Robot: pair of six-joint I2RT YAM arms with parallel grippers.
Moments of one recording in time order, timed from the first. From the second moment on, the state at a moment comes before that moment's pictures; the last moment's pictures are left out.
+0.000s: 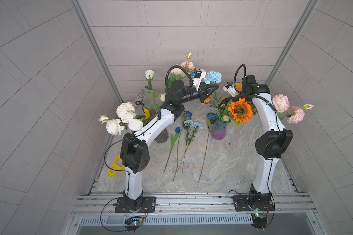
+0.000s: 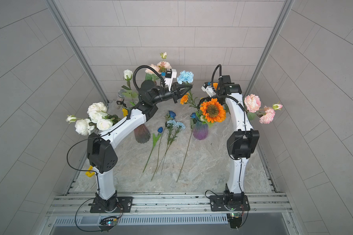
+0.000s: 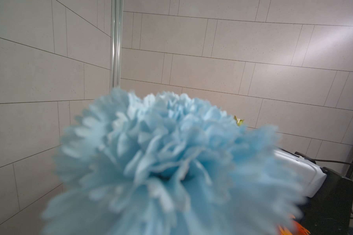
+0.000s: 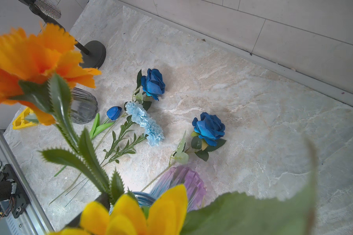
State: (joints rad) left arm -0.54 1.92 1.85 0.41 0.76 -0.33; right arm -0.01 2.05 2.27 -1.27 -0.55 -0.36
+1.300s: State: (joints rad) left arm -0.62 1.72 1.57 -0.62 0.55 -0.15; right arm -0.03 1.56 1.90 -0.65 -0.53 -0.06
